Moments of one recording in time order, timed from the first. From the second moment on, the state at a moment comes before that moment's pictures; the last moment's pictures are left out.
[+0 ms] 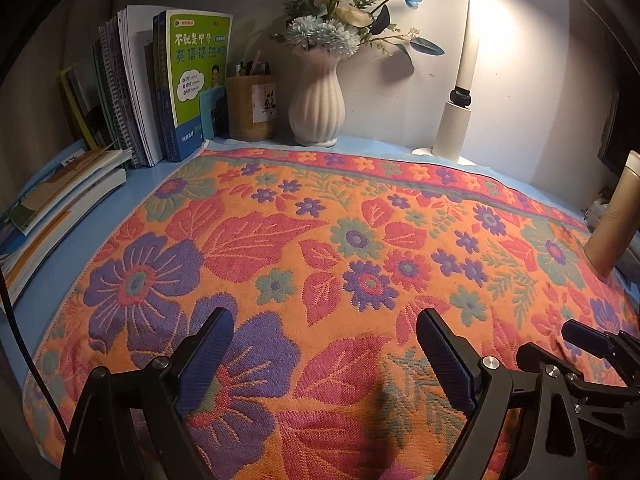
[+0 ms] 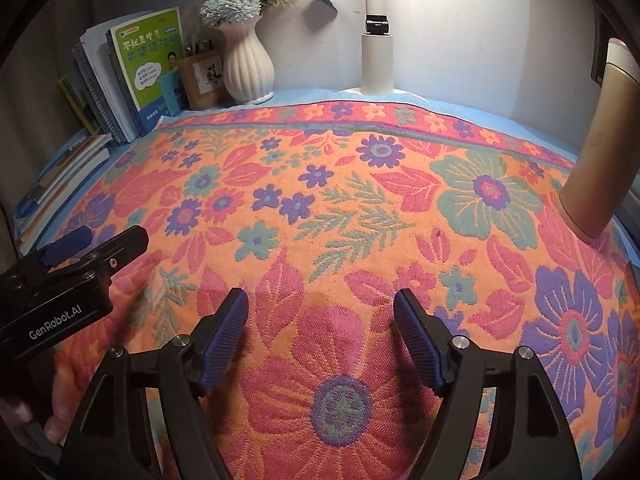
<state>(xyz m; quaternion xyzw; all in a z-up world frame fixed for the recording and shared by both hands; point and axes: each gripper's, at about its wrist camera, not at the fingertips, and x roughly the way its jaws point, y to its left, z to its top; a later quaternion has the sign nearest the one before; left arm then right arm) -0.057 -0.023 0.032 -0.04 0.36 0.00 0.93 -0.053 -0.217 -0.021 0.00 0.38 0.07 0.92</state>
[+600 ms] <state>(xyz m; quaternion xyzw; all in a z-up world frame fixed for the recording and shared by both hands) -0.045 -0.011 0.021 -0.08 0.40 0.00 0.91 -0.049 -0.221 -0.024 0.00 0.39 0.07 0.92</state>
